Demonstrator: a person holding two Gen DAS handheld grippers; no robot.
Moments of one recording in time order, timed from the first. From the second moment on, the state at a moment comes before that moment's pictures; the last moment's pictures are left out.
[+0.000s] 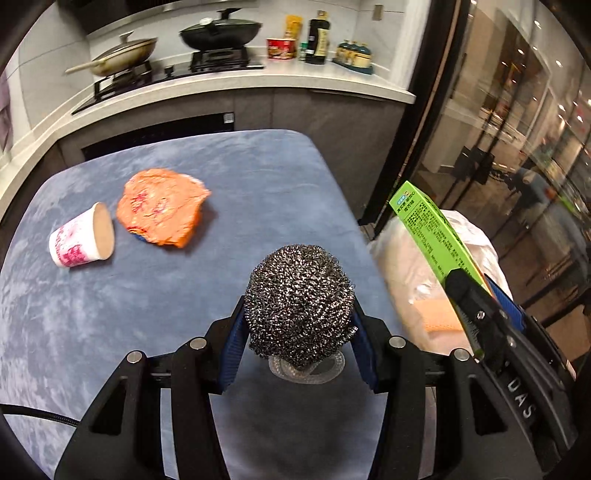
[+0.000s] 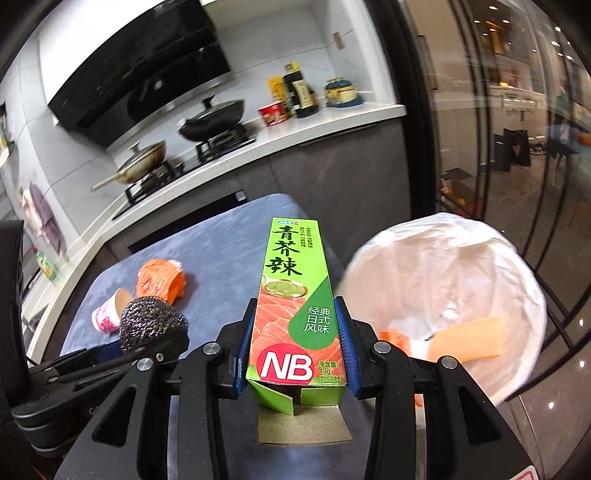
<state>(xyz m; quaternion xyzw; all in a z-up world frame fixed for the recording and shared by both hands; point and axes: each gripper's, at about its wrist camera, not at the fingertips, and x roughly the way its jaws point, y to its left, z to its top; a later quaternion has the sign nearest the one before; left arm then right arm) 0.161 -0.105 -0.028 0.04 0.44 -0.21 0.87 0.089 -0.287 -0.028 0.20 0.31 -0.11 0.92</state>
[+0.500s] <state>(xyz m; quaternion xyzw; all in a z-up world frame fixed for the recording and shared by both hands) 0.123 -0.186 -0.034 0.10 0.43 -0.26 0.86 0.031 -0.375 -0.046 0.25 0.30 -0.19 0.90</state>
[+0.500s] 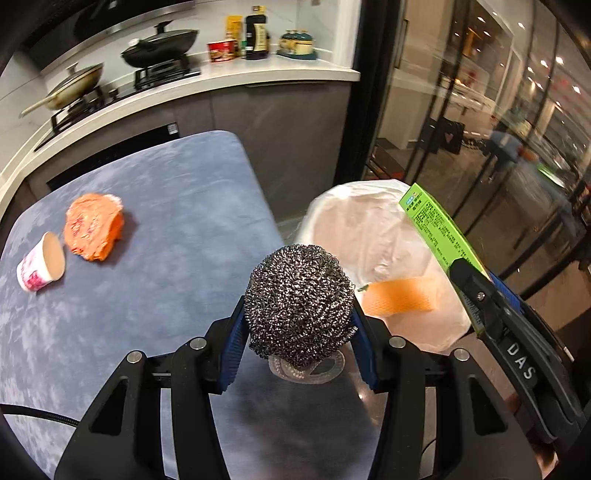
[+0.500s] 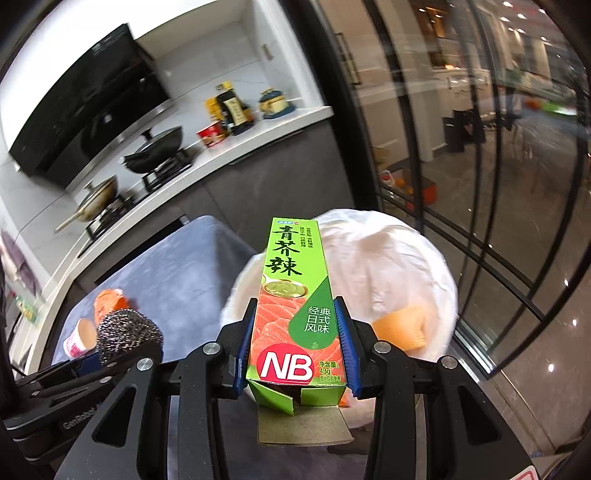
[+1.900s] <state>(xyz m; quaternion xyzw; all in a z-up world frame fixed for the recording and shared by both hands) 0.126 -0.271 -0.055 0.15 0.44 -0.29 0.84 0.020 -0.426 -0.076 0.29 0.31 -0.23 0.87</state>
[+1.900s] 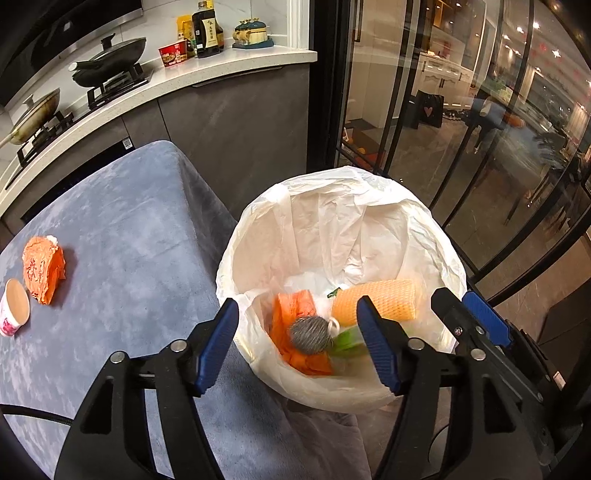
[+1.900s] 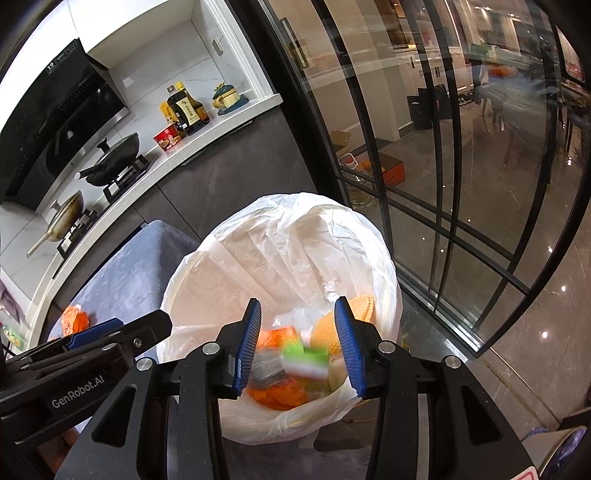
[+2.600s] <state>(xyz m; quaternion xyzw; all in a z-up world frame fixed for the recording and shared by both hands) 0.133 -0.233 -0.042 0.11 0.44 -0.28 0.85 0.022 -0.403 -0.054 0.26 0.30 -0.22 0.89</state>
